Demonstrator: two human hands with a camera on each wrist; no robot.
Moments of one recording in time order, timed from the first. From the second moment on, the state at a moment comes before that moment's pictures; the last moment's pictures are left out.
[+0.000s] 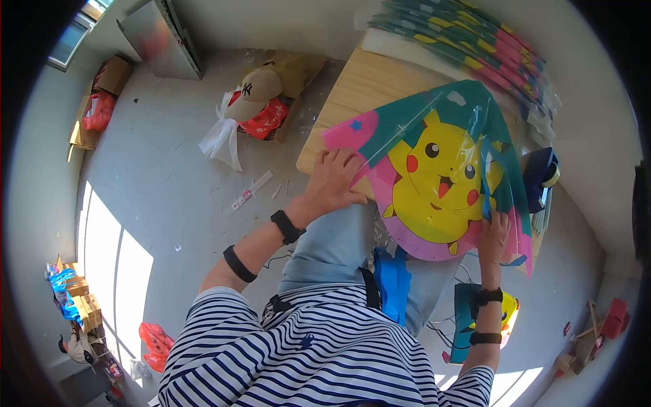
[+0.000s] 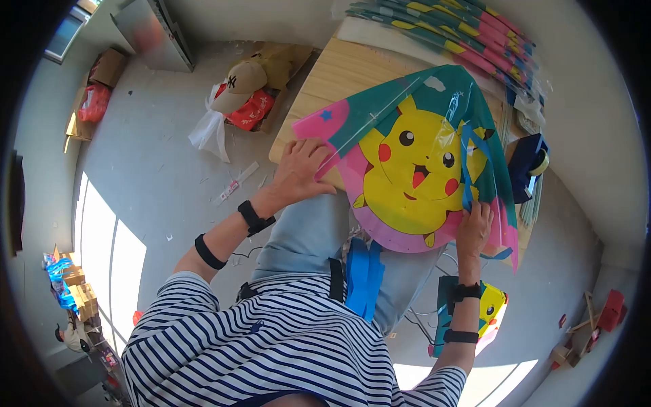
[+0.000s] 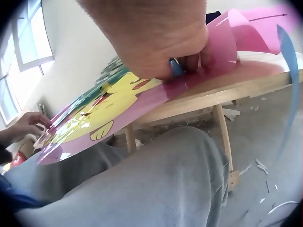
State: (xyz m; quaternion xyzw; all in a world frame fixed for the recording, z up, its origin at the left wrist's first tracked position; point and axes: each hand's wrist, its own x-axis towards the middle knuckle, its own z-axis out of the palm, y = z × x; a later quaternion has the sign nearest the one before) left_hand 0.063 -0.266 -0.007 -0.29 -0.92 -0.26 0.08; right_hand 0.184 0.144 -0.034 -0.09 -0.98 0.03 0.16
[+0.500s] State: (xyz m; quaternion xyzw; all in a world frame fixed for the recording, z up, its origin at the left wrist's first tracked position) left_hand -0.022 -0.329 0.010 -0.16 -0.84 -0.51 -0.11; right_hand 0.221 0.099 0.000 -0.15 -0.92 0.33 0.12
